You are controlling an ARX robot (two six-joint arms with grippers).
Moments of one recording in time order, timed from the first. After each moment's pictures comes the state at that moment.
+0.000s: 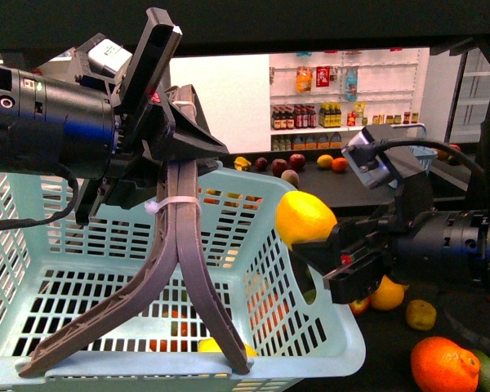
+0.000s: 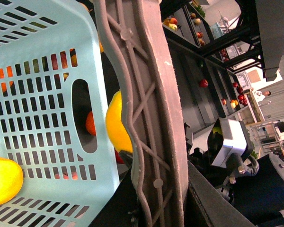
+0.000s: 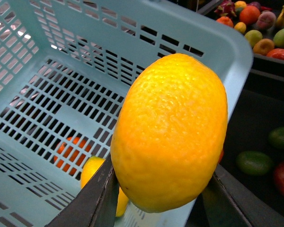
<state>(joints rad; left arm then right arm) -0.27 1.65 1.07 0.26 0.65 -0.68 0.23 1.85 0.83 0.75 -0.46 -0.09</state>
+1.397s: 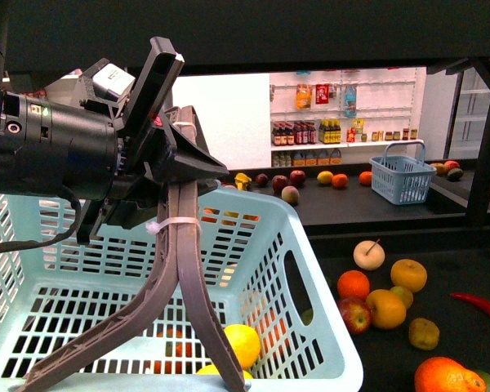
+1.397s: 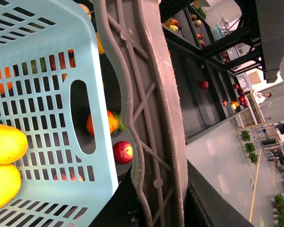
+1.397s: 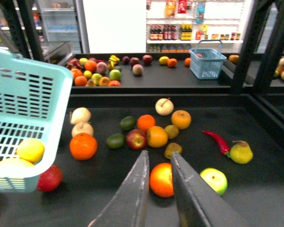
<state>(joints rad) -0.27 1.65 1.07 0.26 0.65 -0.68 -0.01 0.06 0.06 -0.01 -0.02 -0.01</state>
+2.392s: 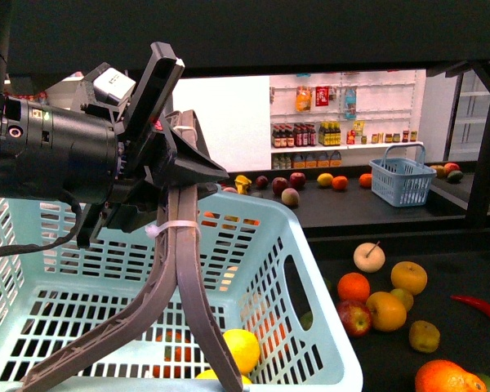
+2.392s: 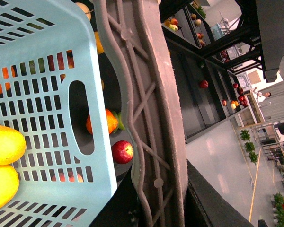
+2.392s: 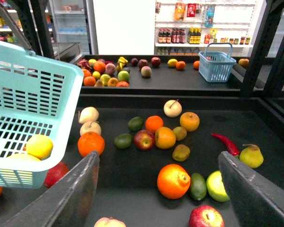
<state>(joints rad) -0.27 1.65 1.07 0.26 0.65 -0.68 0.00 0.01 0.02 0.00 0.00 -0.01</state>
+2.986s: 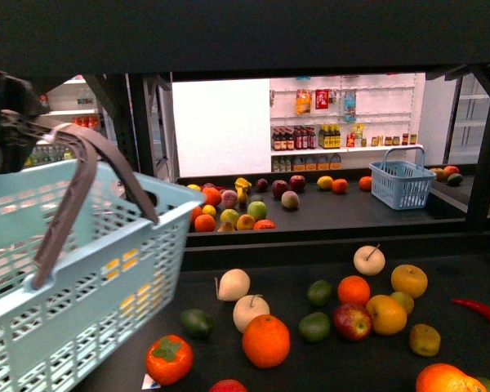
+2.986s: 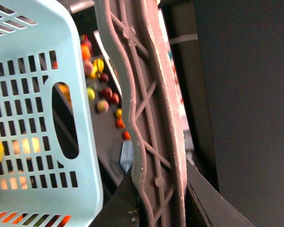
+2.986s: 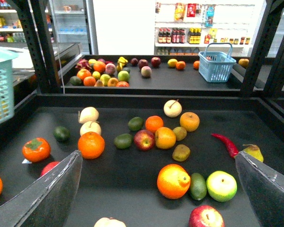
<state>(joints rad) 0.01 1.74 1.07 0.75 0.04 -1.27 0.00 0.01 0.02 0.00 0.00 -0.01</state>
